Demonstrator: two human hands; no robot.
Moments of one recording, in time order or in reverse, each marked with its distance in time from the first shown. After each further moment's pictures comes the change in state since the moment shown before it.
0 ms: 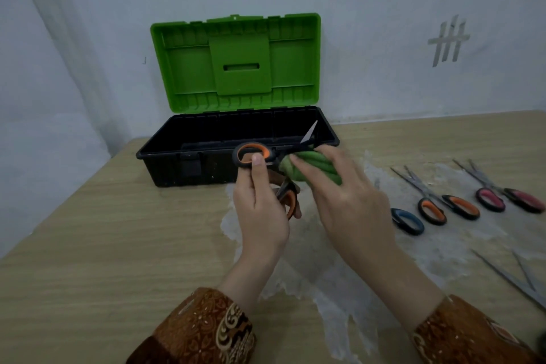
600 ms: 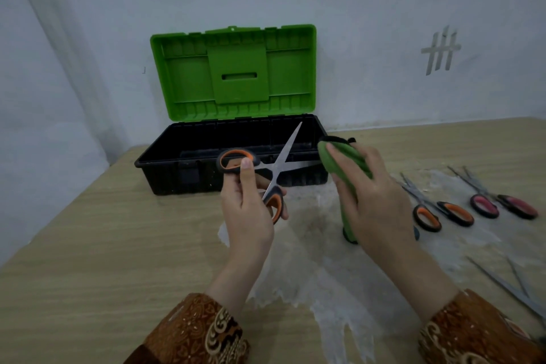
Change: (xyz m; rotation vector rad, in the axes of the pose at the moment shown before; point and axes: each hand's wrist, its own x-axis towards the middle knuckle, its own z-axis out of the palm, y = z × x) left_hand 0.007 0.010 -0.006 -0.025 0.006 -0.047; right_hand -0.001 0.038 -0.001 0.083 0.008 0.130
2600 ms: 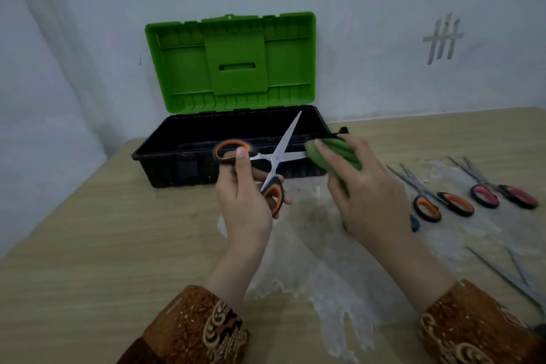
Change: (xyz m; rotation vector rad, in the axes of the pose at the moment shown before) left_hand -0.001 0.008 0.001 0.021 0.031 -0.086; right_hand 0.002 -0.007 -0.001 -0.050 -0.077 -0.008
